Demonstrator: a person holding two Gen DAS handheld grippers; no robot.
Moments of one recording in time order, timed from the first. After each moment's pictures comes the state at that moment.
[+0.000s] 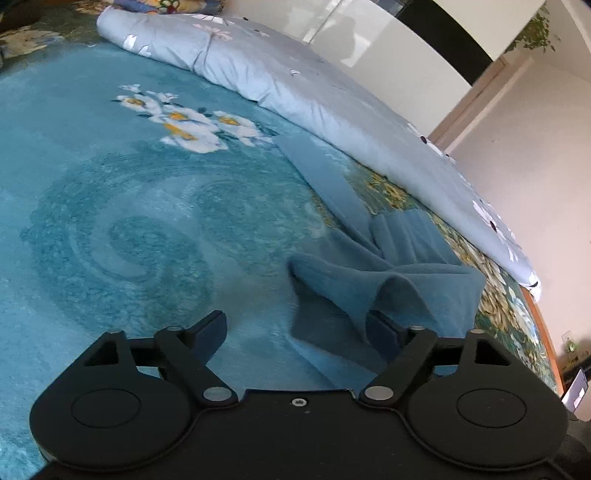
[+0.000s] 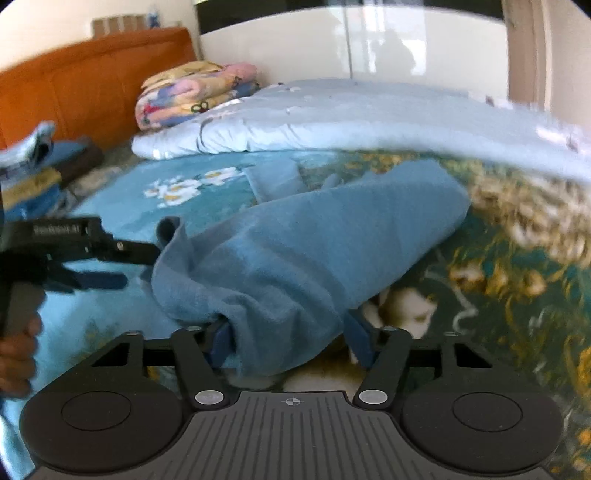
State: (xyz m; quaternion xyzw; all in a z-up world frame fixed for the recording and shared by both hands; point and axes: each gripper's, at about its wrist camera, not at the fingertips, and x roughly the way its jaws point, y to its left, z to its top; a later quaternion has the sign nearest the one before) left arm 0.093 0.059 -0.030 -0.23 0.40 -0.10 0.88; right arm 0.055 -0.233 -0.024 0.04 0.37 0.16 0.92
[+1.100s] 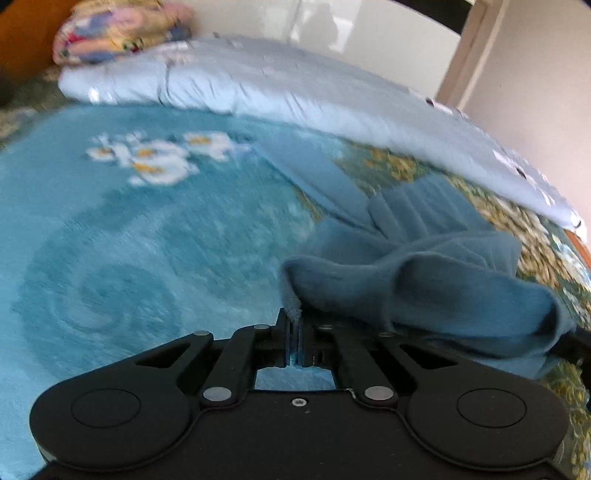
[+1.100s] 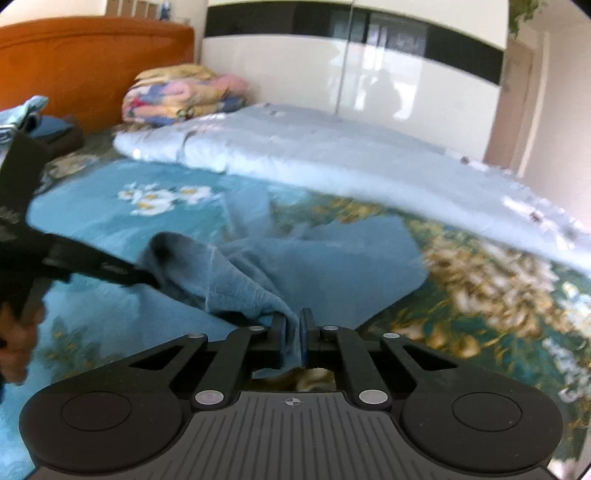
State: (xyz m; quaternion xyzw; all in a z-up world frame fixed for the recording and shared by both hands) left arm 0.109 -0.003 -0.014 -0.08 0.38 -0.07 0.92; right arm 0.039 -0.216 0.013 -0.10 0.29 0.09 0.95
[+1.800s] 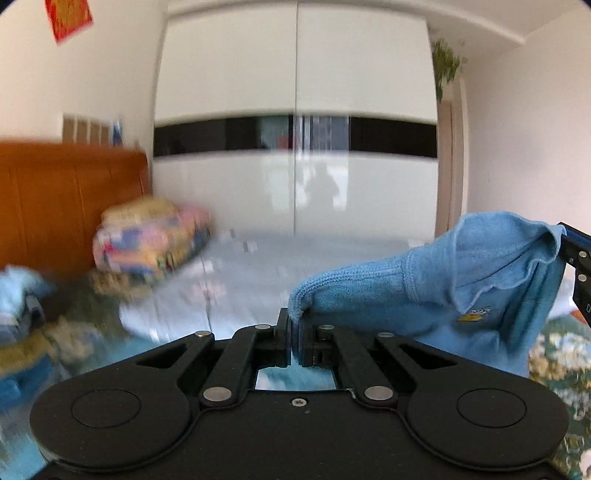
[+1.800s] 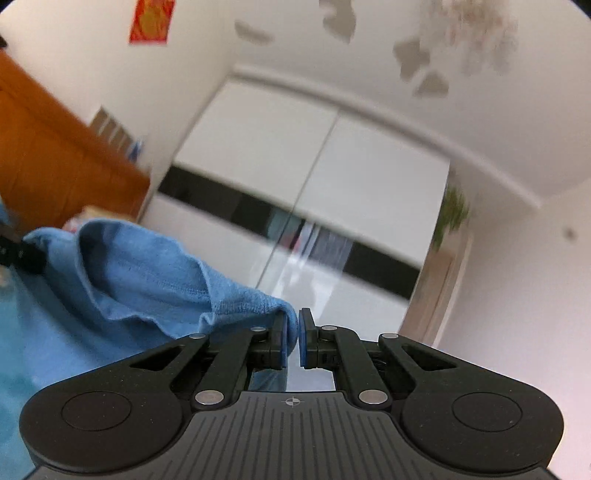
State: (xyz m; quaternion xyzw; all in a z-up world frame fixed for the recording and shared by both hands) left arm 0.030 -0.010 0.215 0.02 0.10 -0.03 0.99; right arm 0.025 -0.221 0.166 -0.20 -0.07 0.00 0.98
